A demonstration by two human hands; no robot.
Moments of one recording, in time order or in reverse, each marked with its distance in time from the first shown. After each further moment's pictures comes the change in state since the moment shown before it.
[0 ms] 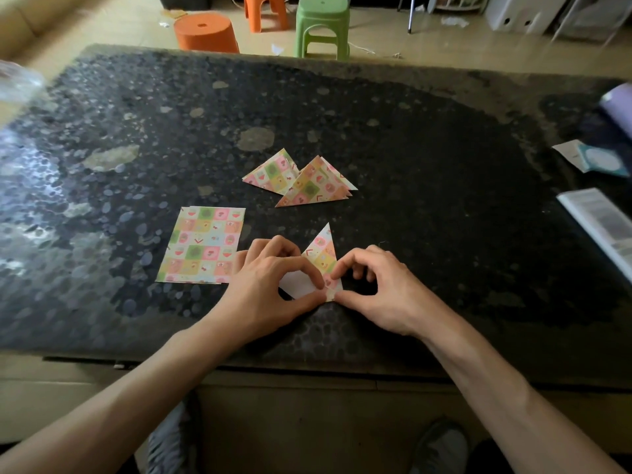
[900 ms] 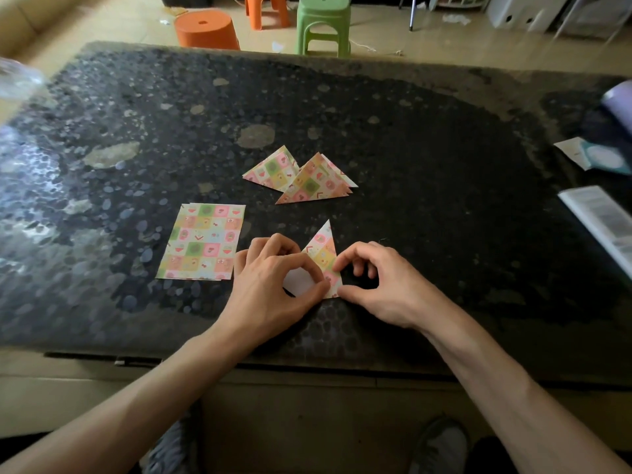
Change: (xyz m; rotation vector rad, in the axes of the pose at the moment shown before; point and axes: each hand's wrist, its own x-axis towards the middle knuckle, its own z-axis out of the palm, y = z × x) left_hand -0.004 0.004 0.014 0.007 0.142 -0.030; right_hand 0.003 0.003 -0.003 0.051 -0.012 0.001
